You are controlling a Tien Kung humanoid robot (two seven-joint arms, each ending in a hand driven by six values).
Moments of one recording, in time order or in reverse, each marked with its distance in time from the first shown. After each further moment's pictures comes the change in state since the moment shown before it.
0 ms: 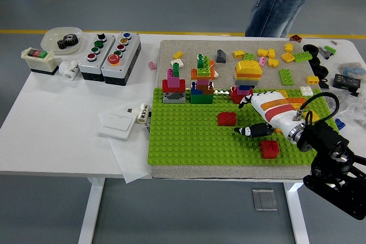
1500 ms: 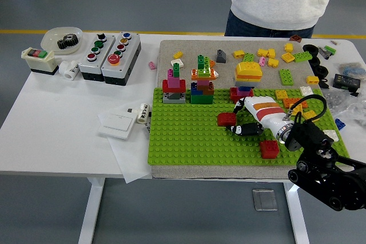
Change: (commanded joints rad) left arm -0.012 0.000 0.005 -0.003 -0.007 0.001 -0.002; right arm 0.022 0.102 -0.026 -0.146 0.130 -0.016 0.036
